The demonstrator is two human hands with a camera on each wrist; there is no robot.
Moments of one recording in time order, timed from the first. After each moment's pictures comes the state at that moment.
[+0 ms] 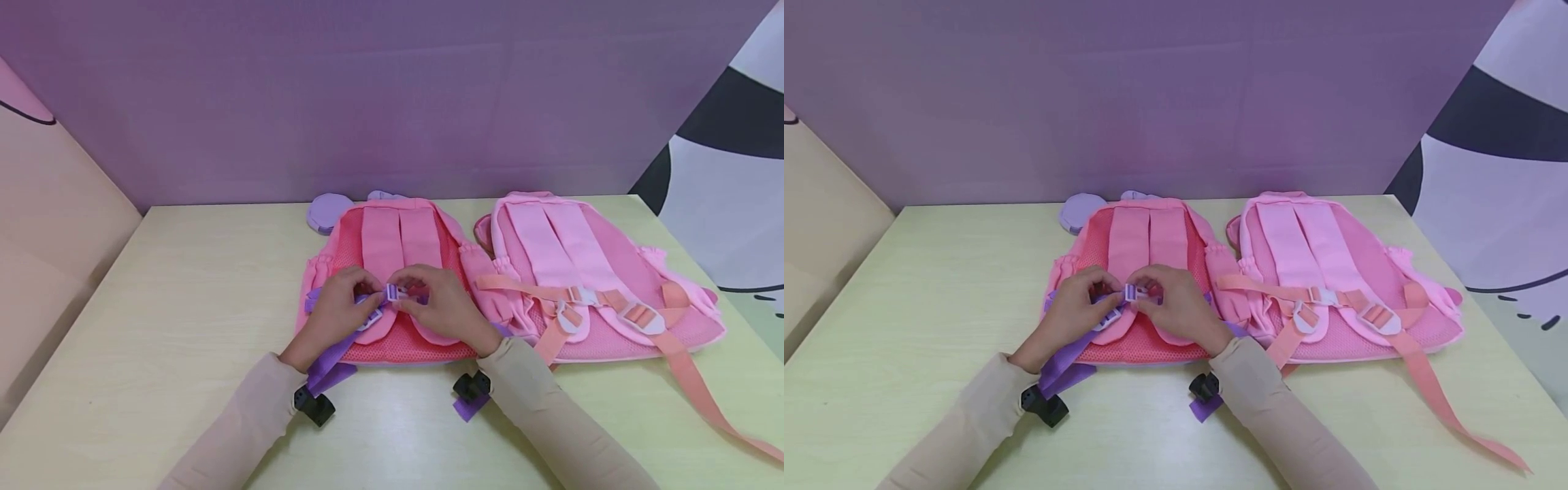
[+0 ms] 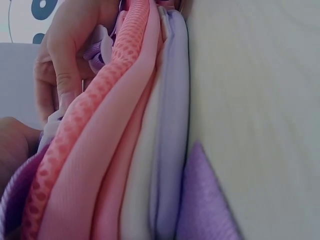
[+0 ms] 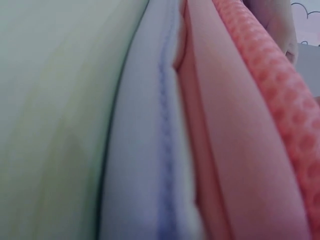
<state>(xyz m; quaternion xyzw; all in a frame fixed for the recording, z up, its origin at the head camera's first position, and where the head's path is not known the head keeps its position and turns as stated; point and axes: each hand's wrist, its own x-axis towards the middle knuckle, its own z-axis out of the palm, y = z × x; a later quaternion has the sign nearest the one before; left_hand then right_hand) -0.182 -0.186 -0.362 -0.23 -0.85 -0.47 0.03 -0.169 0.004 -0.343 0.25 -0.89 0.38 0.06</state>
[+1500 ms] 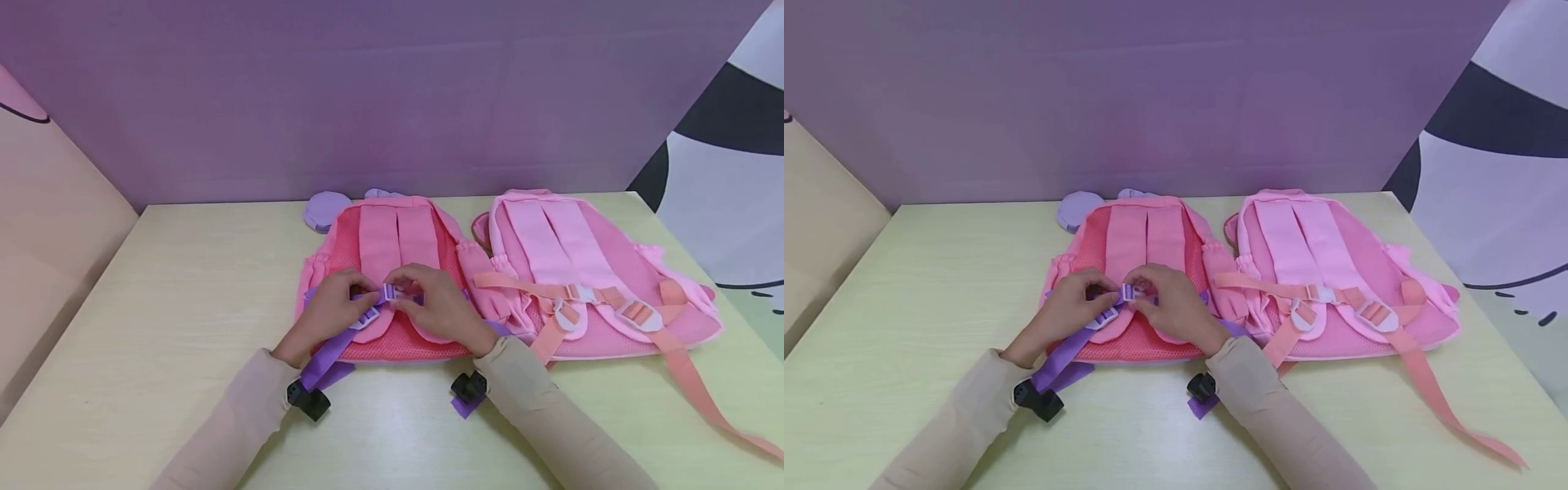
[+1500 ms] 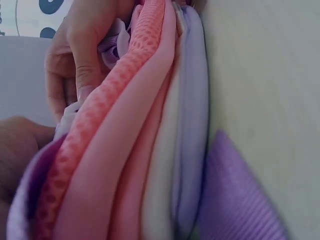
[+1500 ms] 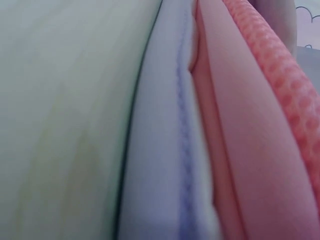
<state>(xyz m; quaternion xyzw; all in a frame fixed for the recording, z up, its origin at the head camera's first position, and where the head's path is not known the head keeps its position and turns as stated) -0.185 -0.190 -0.358 -0.20 -0.86 -0.46 -0.04 -0.168 0.004 -0.348 0.26 -0.90 0.36 0.07</state>
